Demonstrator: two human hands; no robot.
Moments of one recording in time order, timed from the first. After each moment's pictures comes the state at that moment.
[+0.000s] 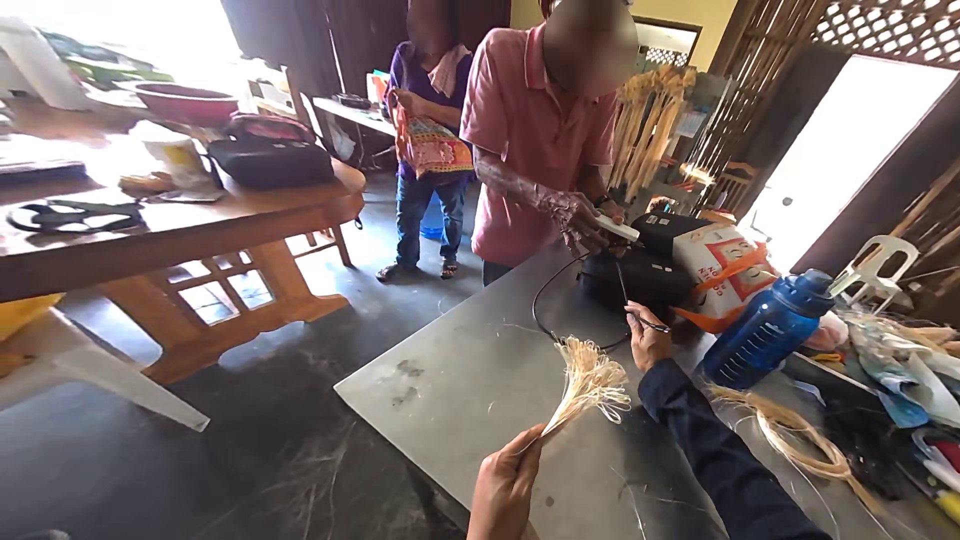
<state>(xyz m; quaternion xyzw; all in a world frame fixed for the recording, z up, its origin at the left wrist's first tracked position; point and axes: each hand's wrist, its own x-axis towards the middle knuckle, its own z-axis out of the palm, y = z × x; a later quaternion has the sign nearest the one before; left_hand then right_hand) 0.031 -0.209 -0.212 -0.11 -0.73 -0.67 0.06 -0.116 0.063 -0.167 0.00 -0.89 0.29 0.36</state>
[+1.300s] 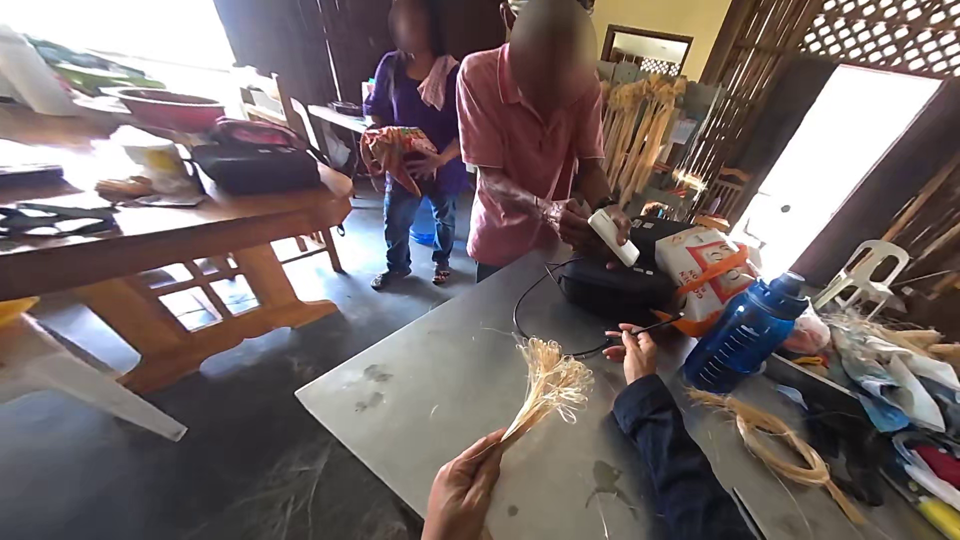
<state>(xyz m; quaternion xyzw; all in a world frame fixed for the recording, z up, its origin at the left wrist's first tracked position) 0.034 -0.207 -0.213 -0.10 -0.71 -0.70 0.07 -0.102 0.074 -0.180 -0.15 -0.71 0.65 0.24</state>
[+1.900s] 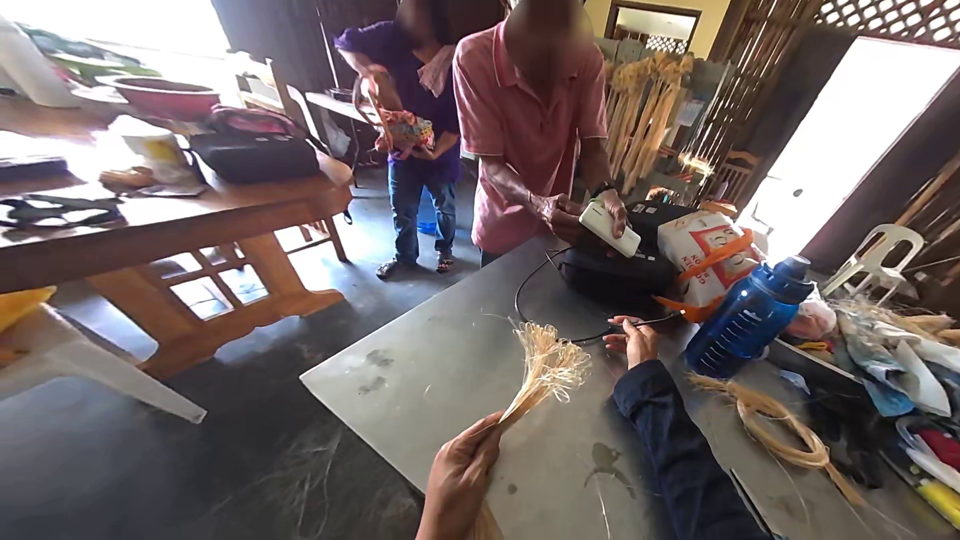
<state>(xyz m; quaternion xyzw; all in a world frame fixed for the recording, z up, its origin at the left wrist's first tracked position) 0.031 -0.206 -0.216 -0.10 -0.69 -0.72 0.07 -0.096 0.072 -0.174 -0.21 -0.65 0.70 0.21</state>
